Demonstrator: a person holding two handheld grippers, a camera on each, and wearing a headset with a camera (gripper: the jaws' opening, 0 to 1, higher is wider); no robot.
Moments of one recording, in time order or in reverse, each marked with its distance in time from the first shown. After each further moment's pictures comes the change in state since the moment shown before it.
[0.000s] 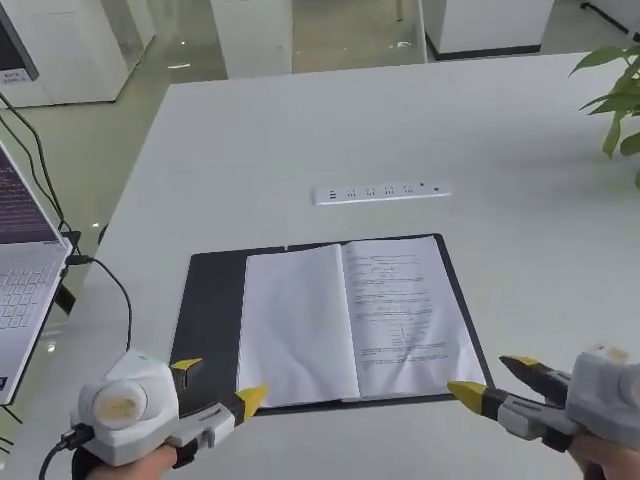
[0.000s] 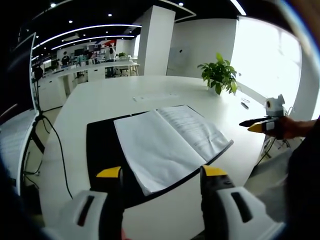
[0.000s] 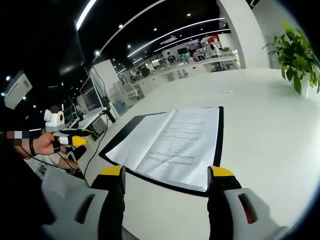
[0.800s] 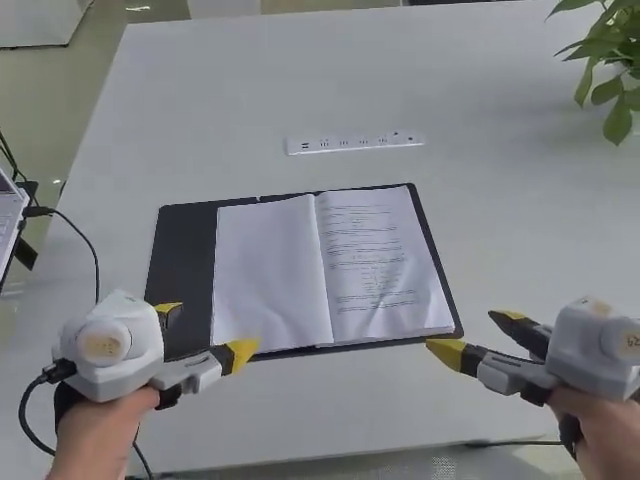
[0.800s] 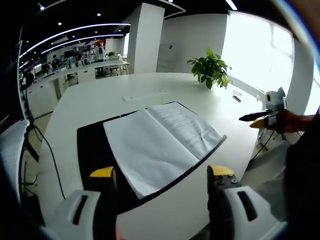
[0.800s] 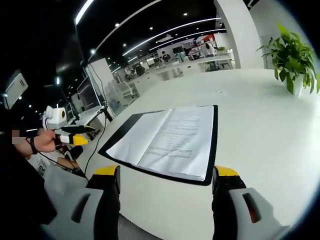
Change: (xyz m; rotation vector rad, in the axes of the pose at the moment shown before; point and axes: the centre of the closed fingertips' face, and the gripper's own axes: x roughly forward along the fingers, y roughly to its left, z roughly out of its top) left arm 0.014 -0.021 0.006 0.087 0.042 -0.083; right arm -0.022 0.007 -0.006 0.009 0.014 -0.055
